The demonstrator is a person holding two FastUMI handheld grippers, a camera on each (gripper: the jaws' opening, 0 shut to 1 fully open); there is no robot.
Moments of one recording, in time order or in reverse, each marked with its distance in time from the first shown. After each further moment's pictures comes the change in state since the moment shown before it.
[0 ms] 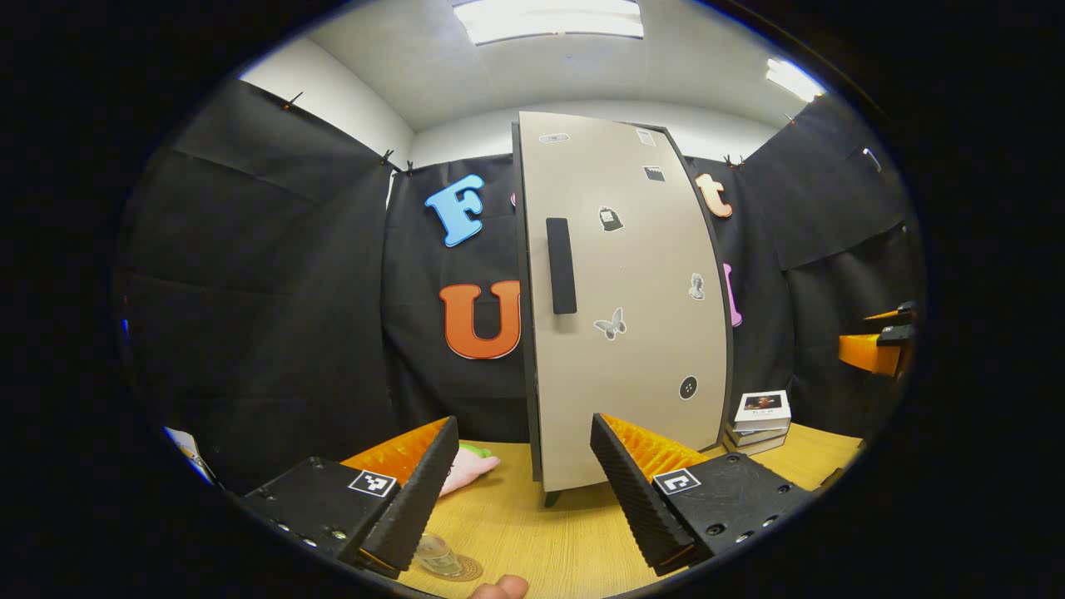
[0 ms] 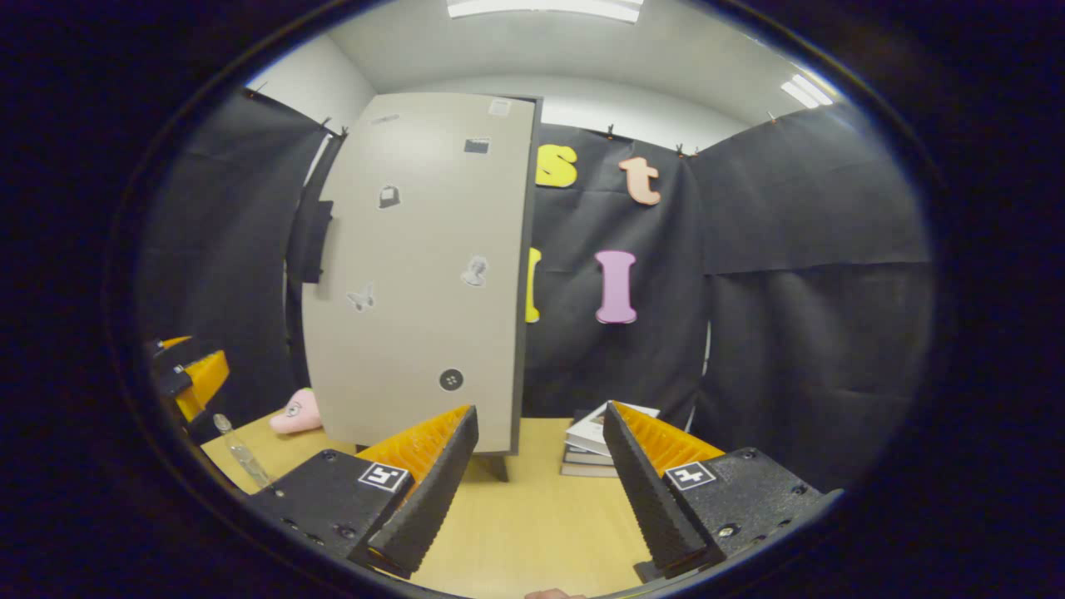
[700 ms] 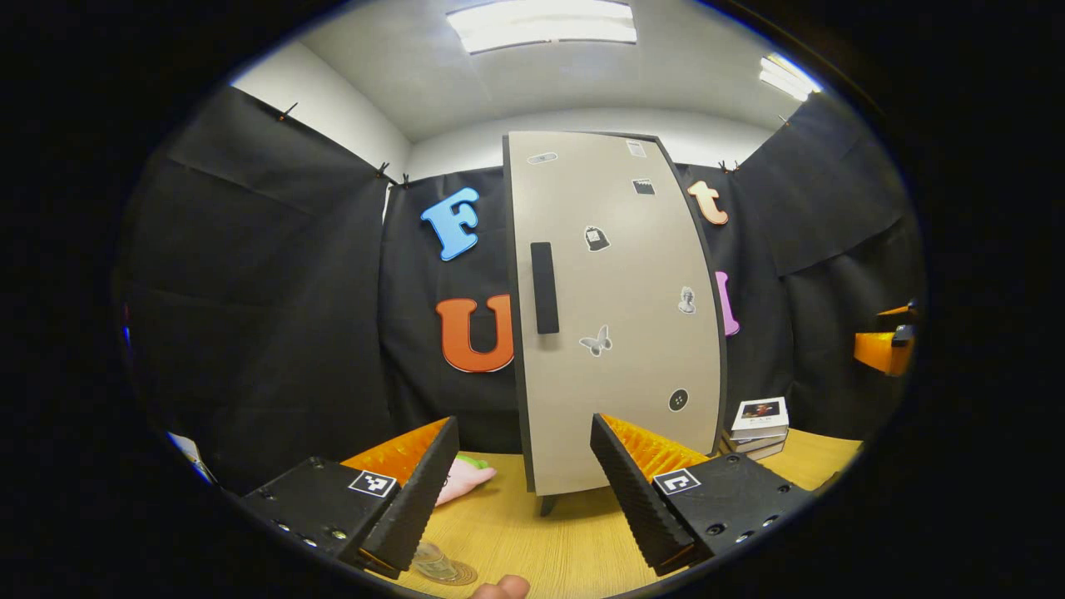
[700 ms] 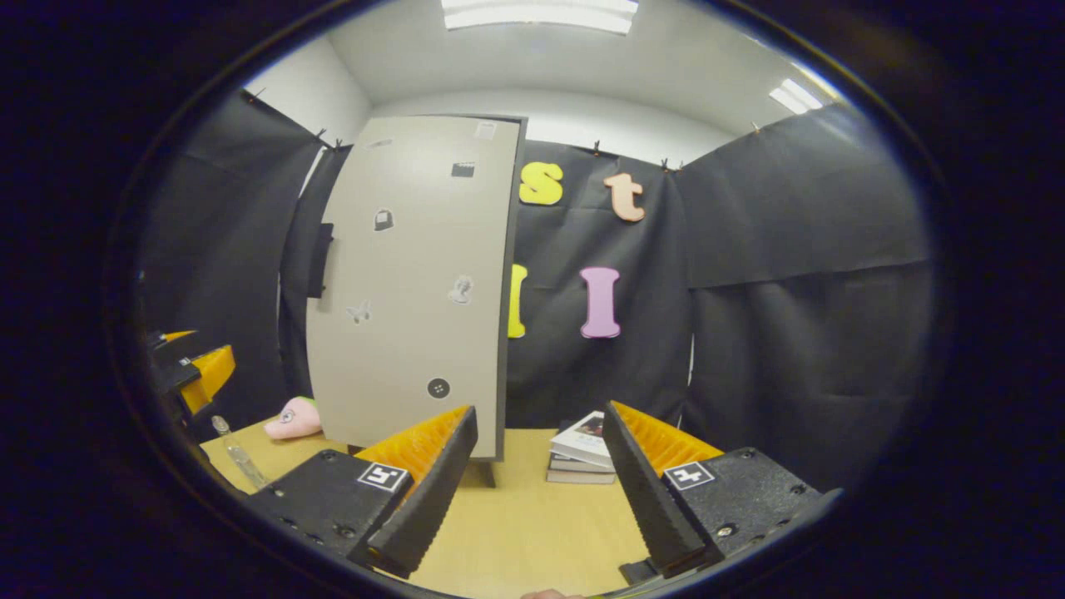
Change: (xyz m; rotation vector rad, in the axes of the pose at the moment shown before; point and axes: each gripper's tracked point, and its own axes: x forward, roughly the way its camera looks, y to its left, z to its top) left arm 0.000 -0.017 0.017 0.008 -0.039 -0.013; right arm -0.022 -0.008 0.023 0.016 -0.084 0.005
